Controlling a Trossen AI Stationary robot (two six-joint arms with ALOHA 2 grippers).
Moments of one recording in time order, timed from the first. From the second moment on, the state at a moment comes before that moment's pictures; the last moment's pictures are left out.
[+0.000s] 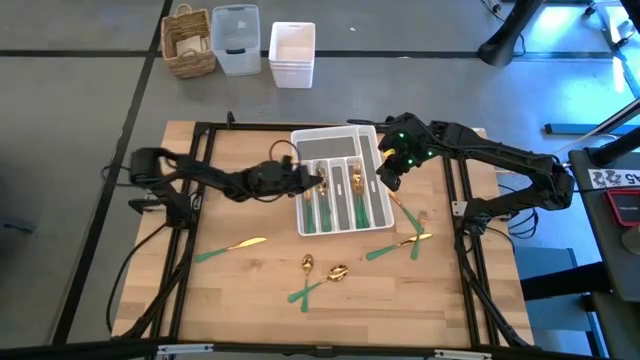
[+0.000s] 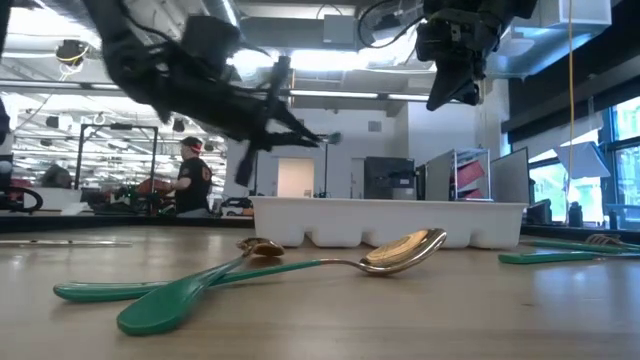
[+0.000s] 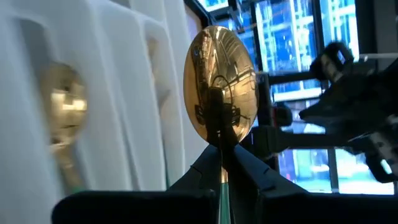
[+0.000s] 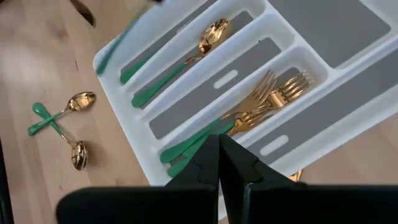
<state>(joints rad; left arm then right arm) 0.20 1.64 0.61 0.79 -0.12 -1.36 -0.43 1.29 1.18 -0.86 -0.27 0.14</state>
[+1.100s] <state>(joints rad) 0.22 1.72 0.73 0.78 0.00 -1.32 -0.43 1.29 1.18 -0.87 -0.27 0.14</state>
